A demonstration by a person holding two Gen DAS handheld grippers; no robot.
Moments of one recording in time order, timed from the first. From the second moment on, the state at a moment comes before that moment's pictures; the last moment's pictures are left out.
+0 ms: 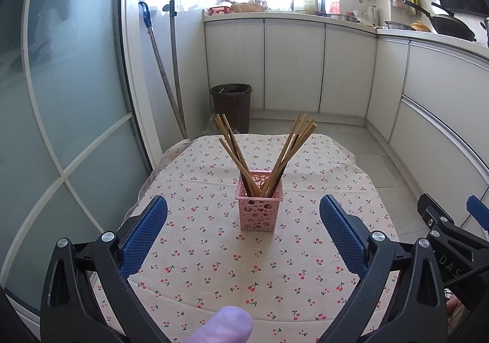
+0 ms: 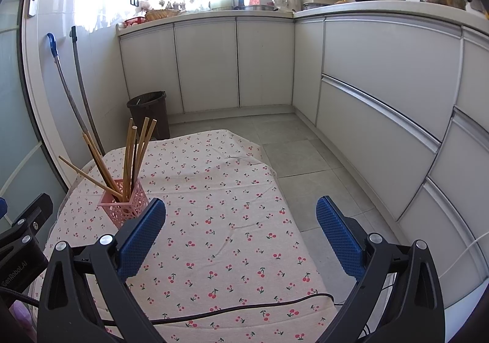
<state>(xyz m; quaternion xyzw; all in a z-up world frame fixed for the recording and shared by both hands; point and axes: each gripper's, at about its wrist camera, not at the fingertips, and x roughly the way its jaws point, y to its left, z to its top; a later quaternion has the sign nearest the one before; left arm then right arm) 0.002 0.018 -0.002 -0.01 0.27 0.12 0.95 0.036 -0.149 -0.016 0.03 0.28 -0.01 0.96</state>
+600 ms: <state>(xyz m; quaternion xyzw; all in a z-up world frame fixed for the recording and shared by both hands) 0.001 0.019 0.000 -0.02 0.27 0.12 0.95 0.036 -0.148 -0.017 0.02 0.29 -0.01 0.96</state>
